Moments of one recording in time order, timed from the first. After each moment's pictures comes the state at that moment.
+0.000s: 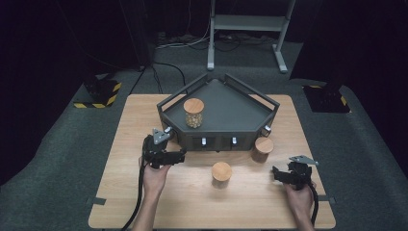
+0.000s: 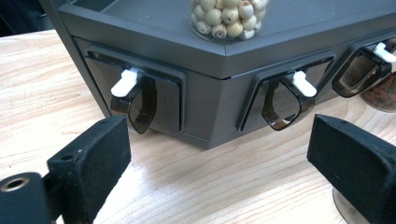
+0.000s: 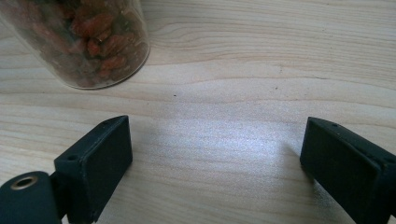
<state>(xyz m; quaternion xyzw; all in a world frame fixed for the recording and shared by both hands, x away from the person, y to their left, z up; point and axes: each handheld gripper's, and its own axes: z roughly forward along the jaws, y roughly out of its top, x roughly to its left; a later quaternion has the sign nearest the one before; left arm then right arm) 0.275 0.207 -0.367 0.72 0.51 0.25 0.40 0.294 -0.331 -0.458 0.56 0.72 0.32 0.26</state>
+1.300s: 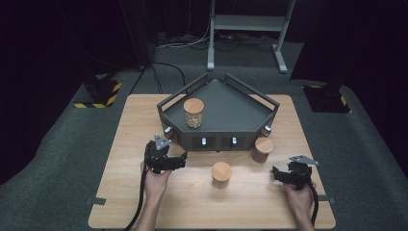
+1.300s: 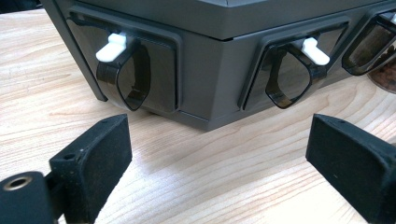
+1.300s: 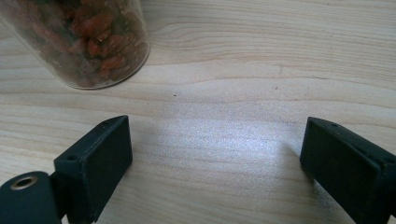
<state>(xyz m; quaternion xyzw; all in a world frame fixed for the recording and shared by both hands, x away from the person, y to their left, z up) 0.273 0.205 -0.386 0.73 0.51 0.24 0.39 0.293 -0.331 -0.458 0.56 0.72 0.32 0.26</state>
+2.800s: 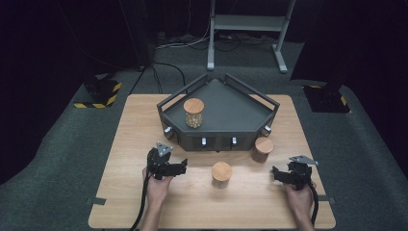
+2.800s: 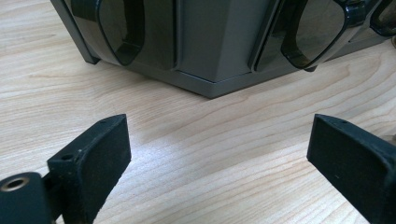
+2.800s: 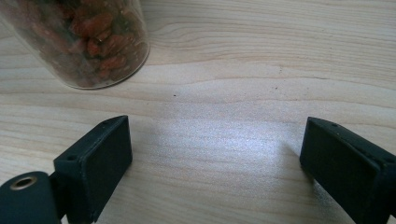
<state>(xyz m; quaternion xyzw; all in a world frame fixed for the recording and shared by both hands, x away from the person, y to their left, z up) 0.275 0.202 -0.415 0.73 0.52 0.23 0.38 0.293 -0.331 -0.458 0.56 0.72 0.32 0.26</state>
